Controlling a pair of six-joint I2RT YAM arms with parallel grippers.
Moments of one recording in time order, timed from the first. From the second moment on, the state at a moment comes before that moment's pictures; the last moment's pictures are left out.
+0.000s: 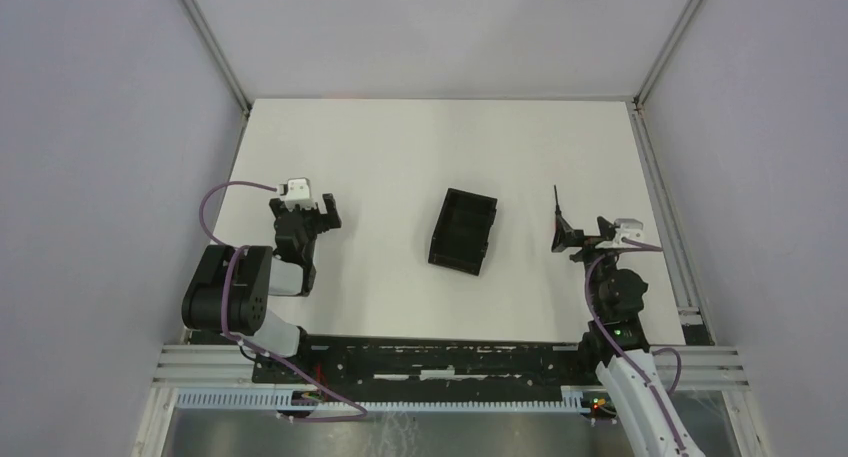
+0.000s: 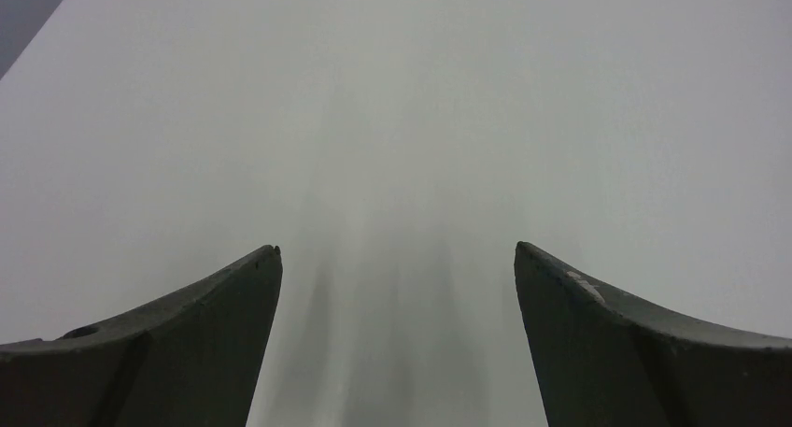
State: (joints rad) left arm -0.04 1.53 0.25 1.11 -0.11 -0.04; right arm 0.14 0.28 0.01 0.39 0.11 0.14
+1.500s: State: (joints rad) left arm -0.04 1.53 0.25 1.11 -0.11 -0.04; right arm 0.09 1.75 1.07 -0.46 0.12 -0.11
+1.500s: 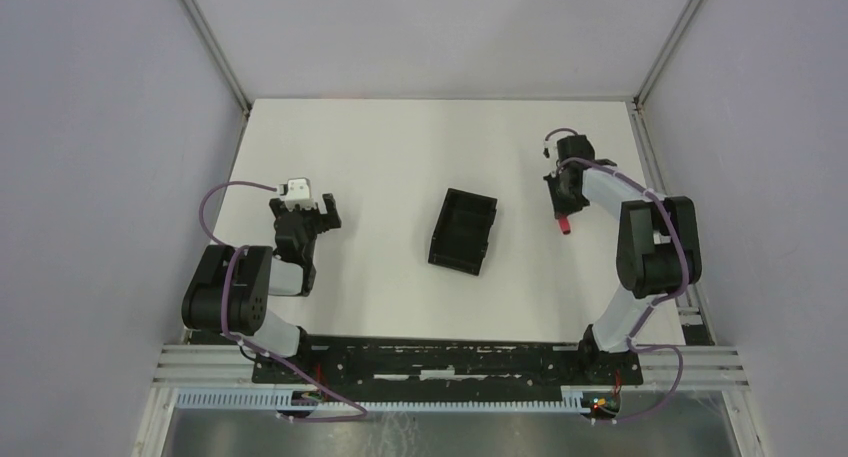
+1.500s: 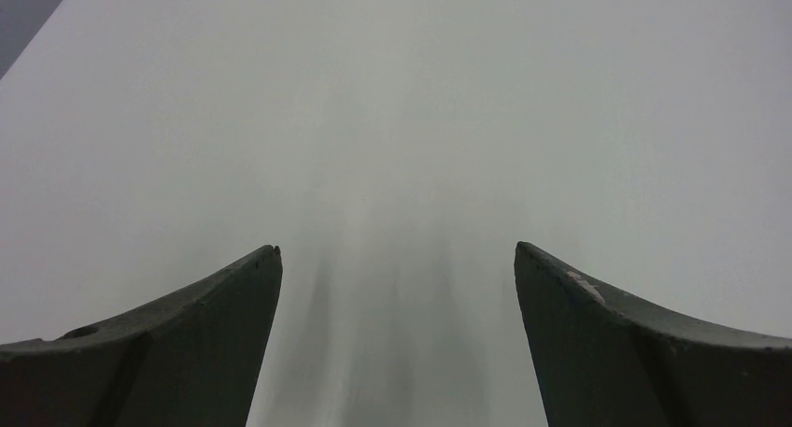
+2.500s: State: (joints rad) left arm -0.04 1.53 0.25 1.11 -0.11 -0.04; right arm 0.58 1.32 0.96 -0.35 -0.10 0.37
